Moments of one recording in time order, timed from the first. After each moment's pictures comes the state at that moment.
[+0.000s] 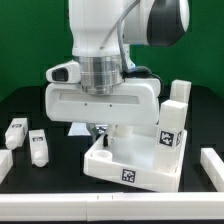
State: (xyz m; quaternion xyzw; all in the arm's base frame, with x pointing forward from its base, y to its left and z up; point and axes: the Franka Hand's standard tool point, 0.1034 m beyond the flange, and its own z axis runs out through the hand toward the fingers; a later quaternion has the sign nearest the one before) arm 0.507 -0.043 0.033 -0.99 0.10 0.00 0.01
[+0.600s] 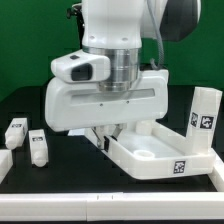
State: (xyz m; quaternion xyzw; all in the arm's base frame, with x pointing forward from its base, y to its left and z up) arm 0.555 -0.033 0.049 -0.98 -0.21 0.01 -0.03
